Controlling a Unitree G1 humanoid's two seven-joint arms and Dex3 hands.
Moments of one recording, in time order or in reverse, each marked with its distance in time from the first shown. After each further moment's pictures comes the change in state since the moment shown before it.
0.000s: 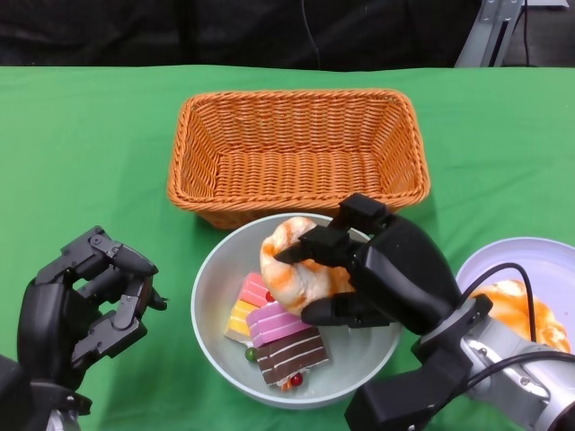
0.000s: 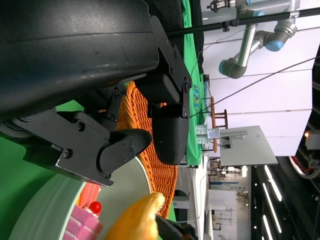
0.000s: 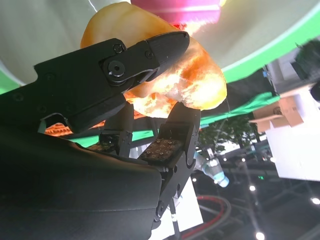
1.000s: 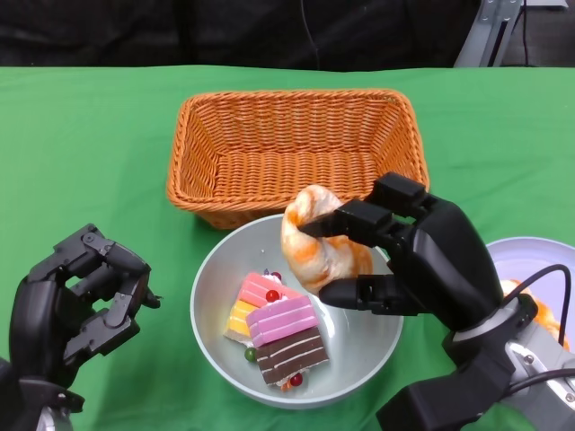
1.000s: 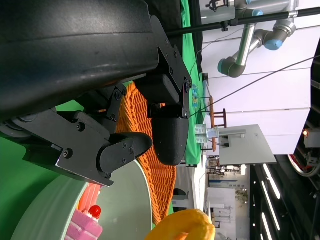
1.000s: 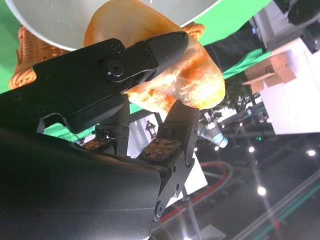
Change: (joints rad) left arm -0.013 0.020 0.007 0.021 -0.028 -0.001 -0.026; right arm 0.146 -0.034 -0.166 -0.272 0.062 -0.029 0.067
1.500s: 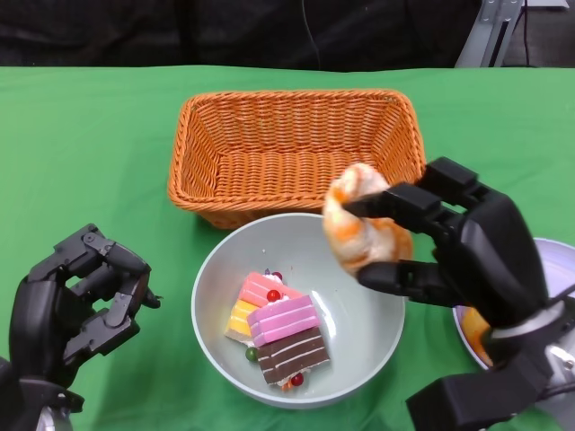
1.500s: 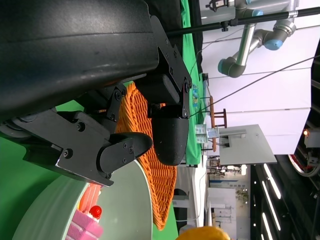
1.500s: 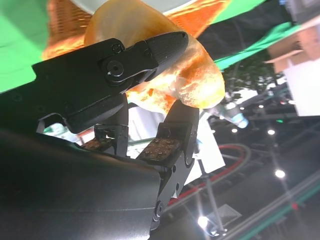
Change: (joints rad) left arm 0.000 0.002 0.000 0.000 0.000 0.001 0.000; right arm 0.085 -0.045 -0.117 -0.099 -0.005 0.040 0.002
